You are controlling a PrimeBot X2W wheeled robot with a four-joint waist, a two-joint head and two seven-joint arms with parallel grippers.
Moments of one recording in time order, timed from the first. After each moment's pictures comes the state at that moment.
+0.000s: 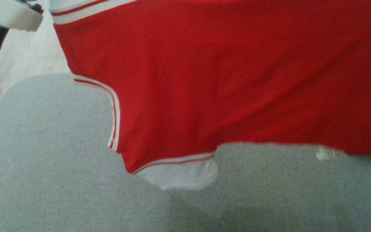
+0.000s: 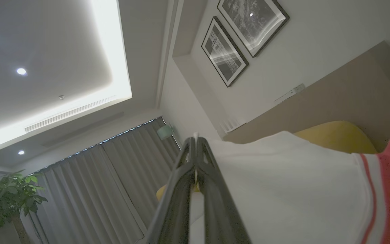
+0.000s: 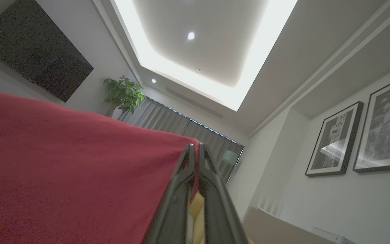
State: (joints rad) left arm -1.31 0.76 -1.04 0.25 -0.83 -0.03 -0.23; right arm -0.58 -0.70 0.11 0.03 0.25 0.12 -0.19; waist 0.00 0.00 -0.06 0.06
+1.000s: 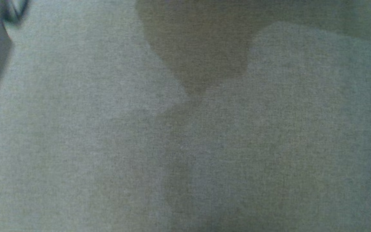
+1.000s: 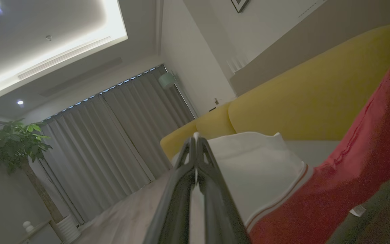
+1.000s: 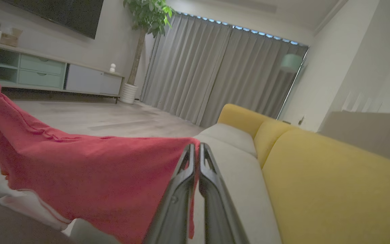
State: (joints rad) left arm -1.38 0.50 -0.79 0.38 -0.44 0.07 -0.26; right arm -1.13 -0.65 0.42 0.49 0.33 0.12 -0.26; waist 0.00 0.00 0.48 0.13
